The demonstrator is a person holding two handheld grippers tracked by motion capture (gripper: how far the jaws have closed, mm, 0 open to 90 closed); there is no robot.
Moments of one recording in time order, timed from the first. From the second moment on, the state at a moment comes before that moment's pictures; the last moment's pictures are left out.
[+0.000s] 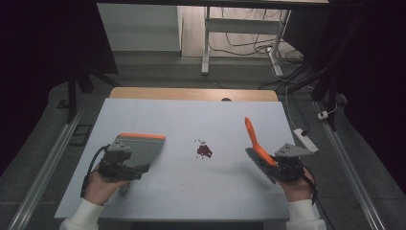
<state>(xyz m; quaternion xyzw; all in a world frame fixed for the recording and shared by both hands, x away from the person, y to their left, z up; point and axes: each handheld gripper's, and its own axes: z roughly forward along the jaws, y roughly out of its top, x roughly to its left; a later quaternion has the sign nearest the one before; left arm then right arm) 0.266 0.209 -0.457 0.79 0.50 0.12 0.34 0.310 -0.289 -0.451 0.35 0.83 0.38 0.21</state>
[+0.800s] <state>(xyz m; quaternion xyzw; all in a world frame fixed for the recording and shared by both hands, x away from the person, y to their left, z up) 0.280 0.228 -0.473 0.75 0.60 0.07 0.27 0.309 -0.287 -0.451 0.34 0.83 0.38 0.21</state>
